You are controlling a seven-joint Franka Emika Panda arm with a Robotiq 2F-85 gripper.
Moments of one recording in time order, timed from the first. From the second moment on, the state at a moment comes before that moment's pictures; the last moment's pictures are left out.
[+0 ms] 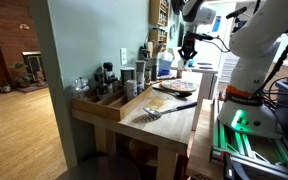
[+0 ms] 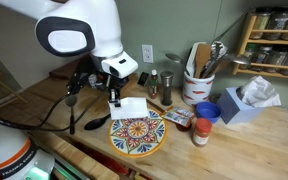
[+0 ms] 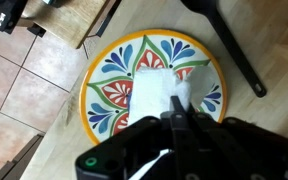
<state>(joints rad) -0.47 -0.43 -0.28 -2.66 -0.01 2.20 0.22</state>
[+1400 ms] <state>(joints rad) -0.47 0.24 -0.45 -2.22 -0.17 2.43 0.90</state>
